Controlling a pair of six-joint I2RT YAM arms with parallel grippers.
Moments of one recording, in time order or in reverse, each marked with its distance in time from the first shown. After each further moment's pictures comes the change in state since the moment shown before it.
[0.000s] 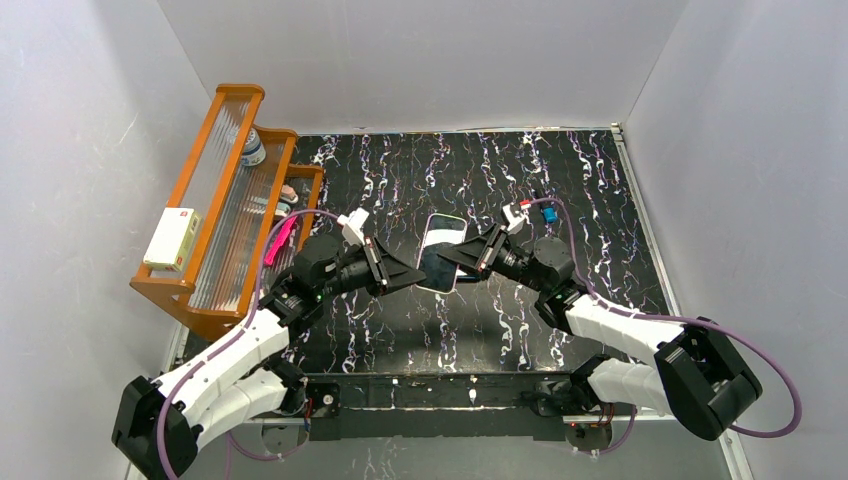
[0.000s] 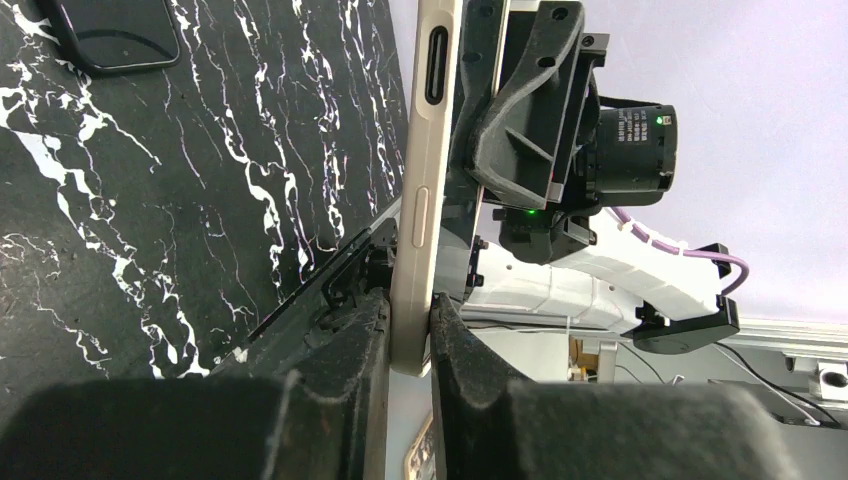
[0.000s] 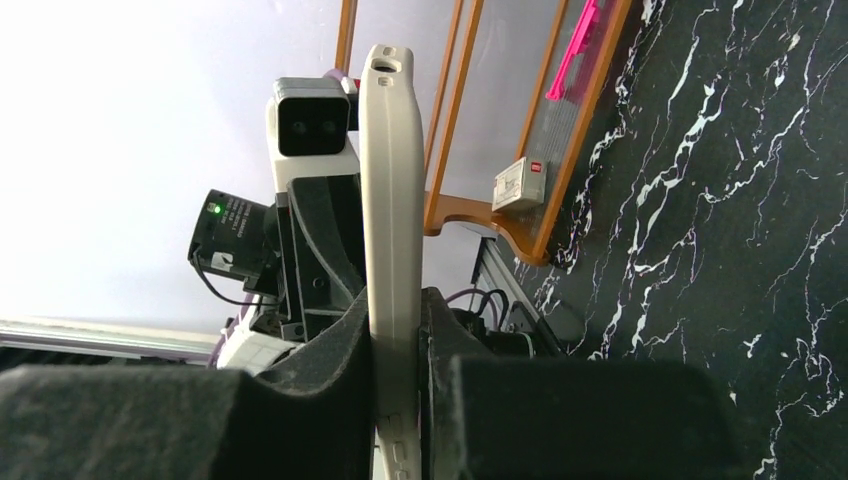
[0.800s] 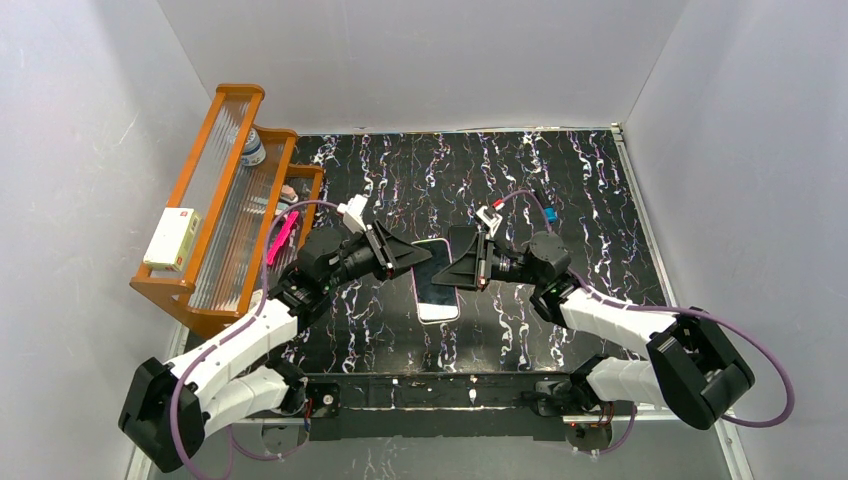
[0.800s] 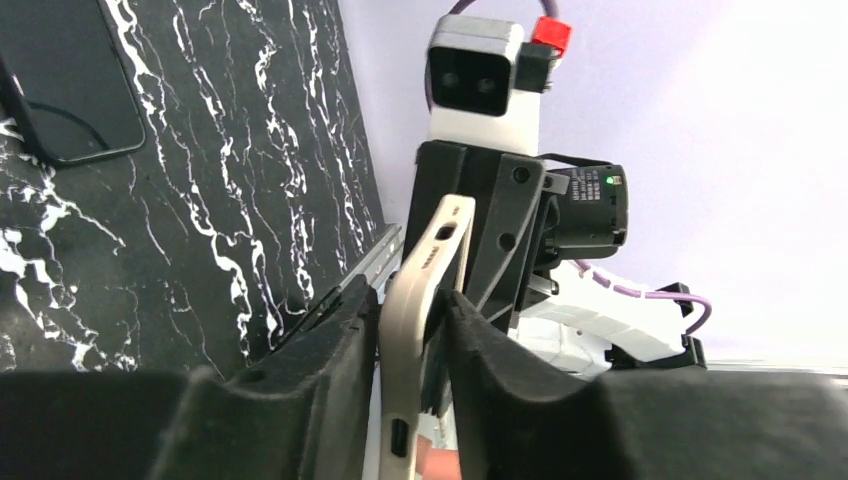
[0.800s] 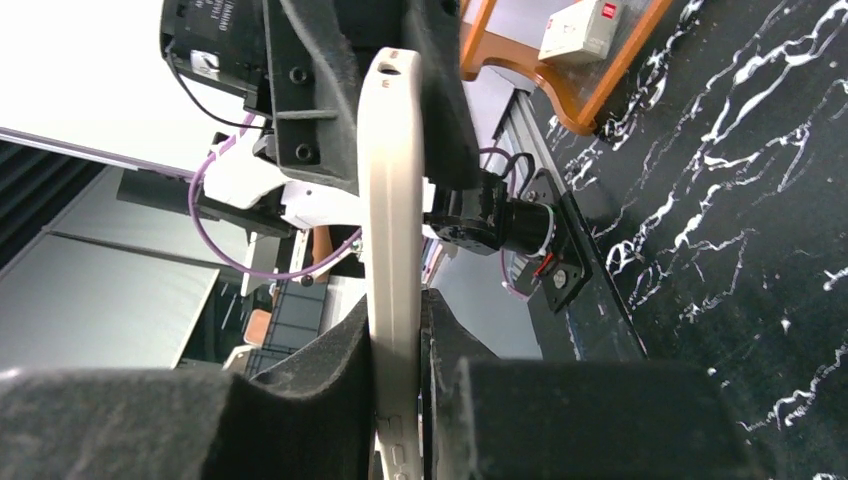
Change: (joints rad) left arm -0.001 0.080 0.027 0.154 -0.067 -0.055; right arm 0.003 0.057 0.045 0.043 -0.374 -0.072
